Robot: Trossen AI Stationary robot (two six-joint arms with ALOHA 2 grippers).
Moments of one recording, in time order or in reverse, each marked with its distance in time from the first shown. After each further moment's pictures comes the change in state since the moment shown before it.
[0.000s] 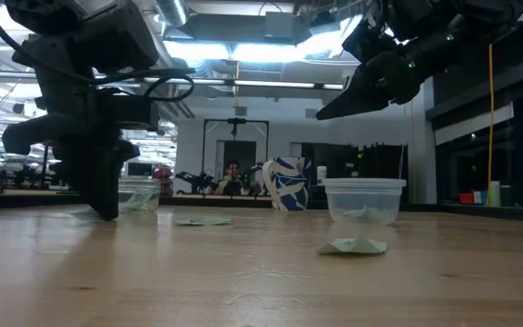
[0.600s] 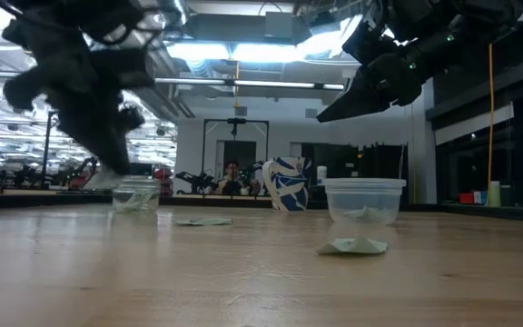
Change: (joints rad) left arm -0.001 -0.213 -0.004 -0.003 -0.017 0.076; right arm 0.000 0.000 0.000 -0.017 0.000 0.000
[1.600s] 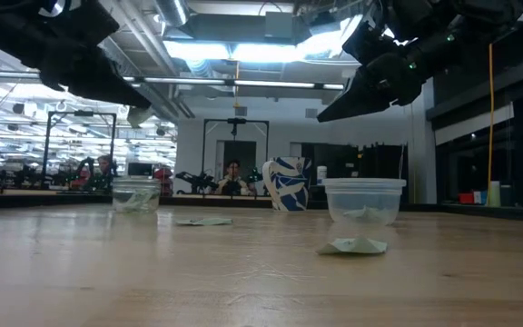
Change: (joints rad) left arm 0.024 -0.548 -0.259 0.263 -0.370 0.246; right arm 0.000 0.000 0.000 0.004 0.000 -0.001
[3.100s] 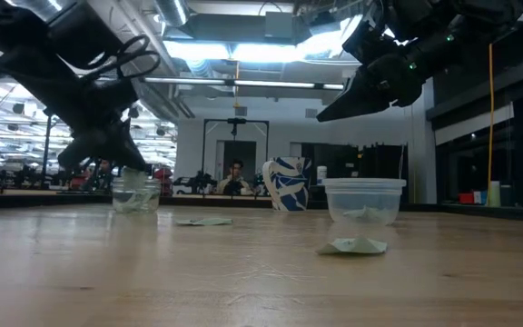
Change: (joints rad) left arm 0.147 0.354 0.000 -0.017 -0.099 0.138; right arm 0.000 0.000 0.000 0.001 0.000 -0.026
